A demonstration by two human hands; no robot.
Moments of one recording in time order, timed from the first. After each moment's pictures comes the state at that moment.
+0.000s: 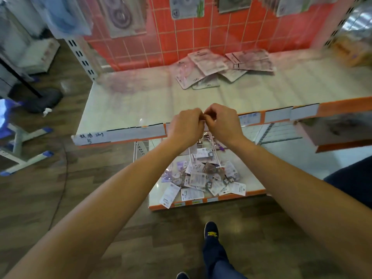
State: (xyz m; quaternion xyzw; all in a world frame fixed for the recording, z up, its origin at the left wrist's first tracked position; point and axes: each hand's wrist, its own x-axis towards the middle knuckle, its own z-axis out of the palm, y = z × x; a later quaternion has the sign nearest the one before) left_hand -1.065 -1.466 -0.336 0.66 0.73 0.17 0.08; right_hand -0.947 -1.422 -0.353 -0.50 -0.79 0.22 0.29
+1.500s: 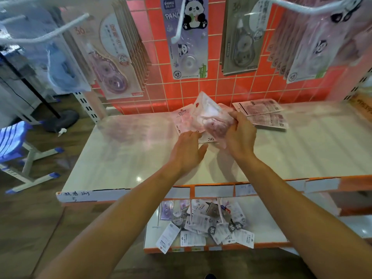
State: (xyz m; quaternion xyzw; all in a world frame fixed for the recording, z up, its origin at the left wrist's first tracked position) left_hand -1.092 -1.350 -0.338 0.65 0.73 0.20 0.11; right_hand -0.956 -1.289 -0.310 -0.56 -0.61 0.35 0.44
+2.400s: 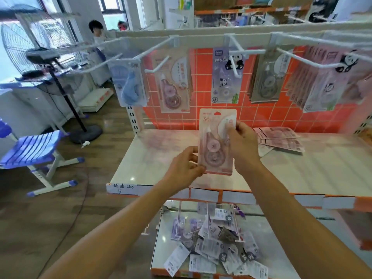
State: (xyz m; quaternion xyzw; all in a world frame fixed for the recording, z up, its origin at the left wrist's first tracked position) left_hand -1.138 -1.474 -0.274 0.51 0.66 0.45 0.33; right_hand -1.012 -1.386 -0.231 -0.42 -0.57 0.50 0.51
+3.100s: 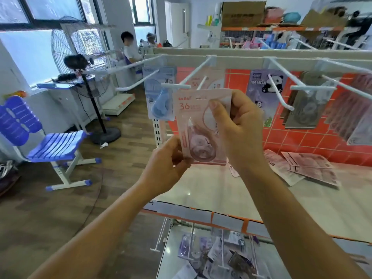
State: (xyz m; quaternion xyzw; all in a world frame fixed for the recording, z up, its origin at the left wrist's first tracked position) left_hand -1.217 -1.517 -0.211 0.55 0.65 0.51 0.11; right_hand -1.088 -1.433 -0.136 -0.16 -0.69 0.40 0.58
